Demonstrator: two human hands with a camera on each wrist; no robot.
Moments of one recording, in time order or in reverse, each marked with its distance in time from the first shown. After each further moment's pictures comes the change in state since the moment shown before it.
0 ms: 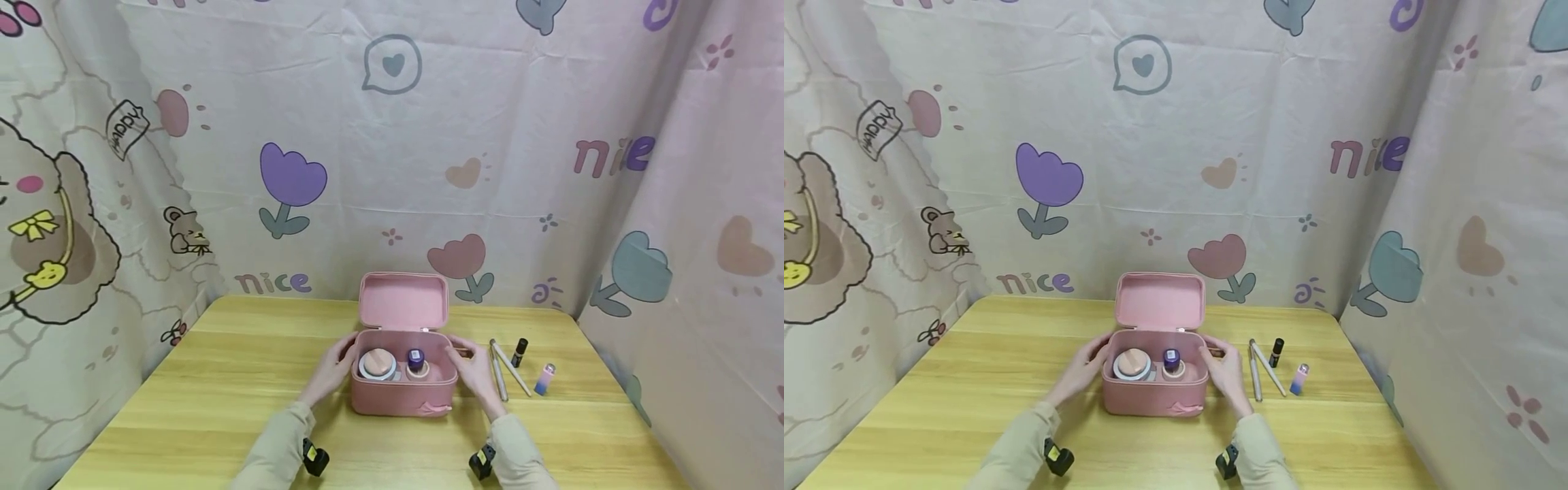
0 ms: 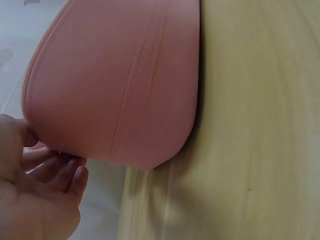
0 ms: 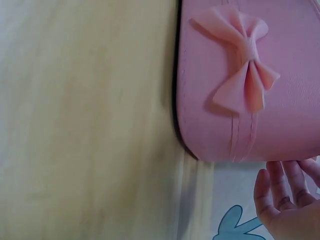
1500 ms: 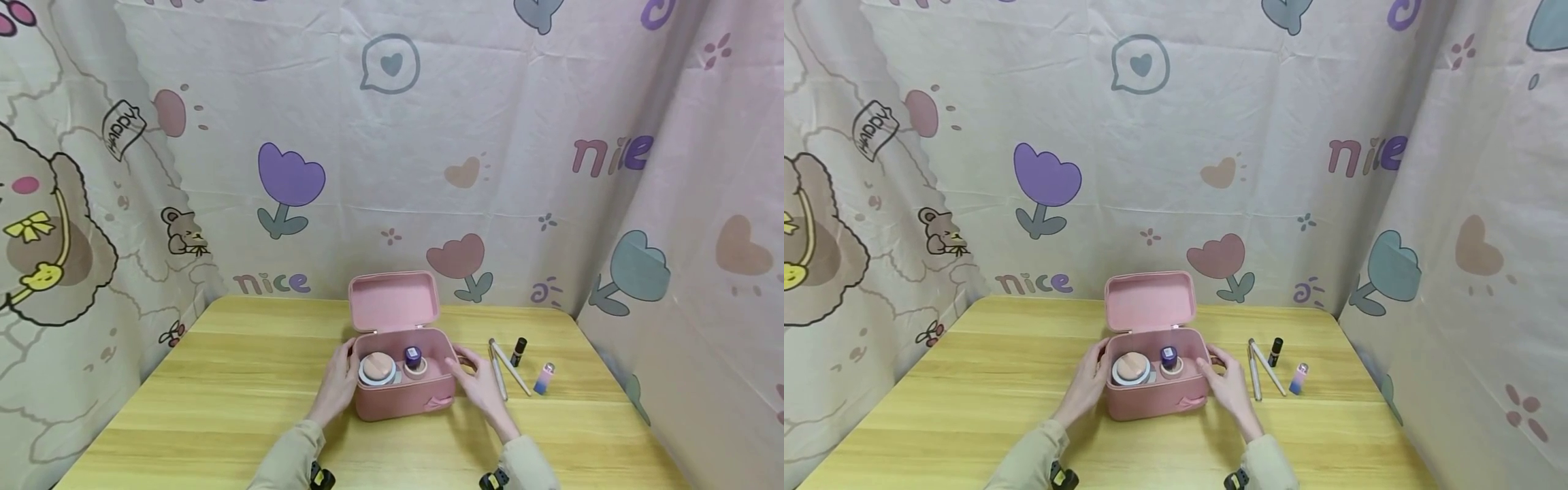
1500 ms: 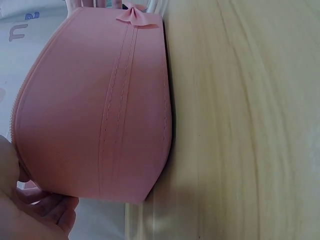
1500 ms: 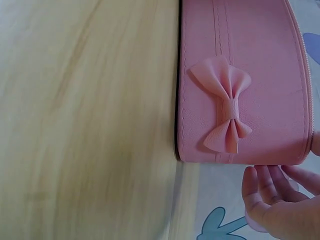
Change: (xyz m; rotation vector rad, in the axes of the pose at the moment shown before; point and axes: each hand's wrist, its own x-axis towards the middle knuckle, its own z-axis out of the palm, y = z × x) left_hand -0.019 0.010 0.025 0.119 0.171 -0.021; right_hand -0.031 -0.011 -0.012 -0.056 -0.077 -0.013
